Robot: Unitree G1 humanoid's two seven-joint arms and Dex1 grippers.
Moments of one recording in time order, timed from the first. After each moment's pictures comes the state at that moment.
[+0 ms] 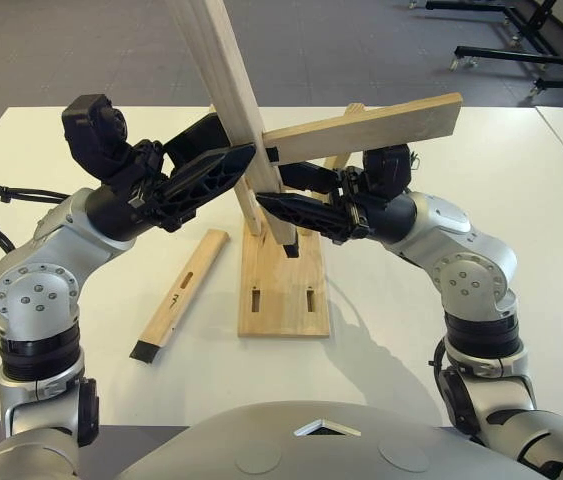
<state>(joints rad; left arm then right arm) -0.25 0.52 0.18 -0.51 -1.35 0.67 -0.69 -0.35 -0.32 0.08 -0.44 0.93 0.63 0.84</state>
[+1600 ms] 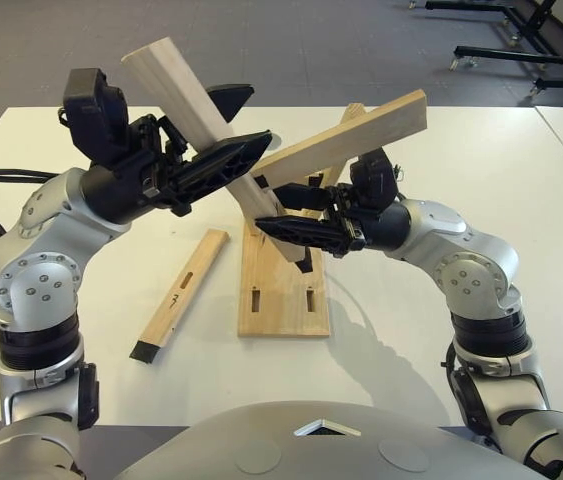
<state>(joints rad) -0.32 0.54 0.19 -0.54 -1.15 0.60 -0.72 -0.35 -0.38 0.13 -0.41 0.94 0.68 0.89</state>
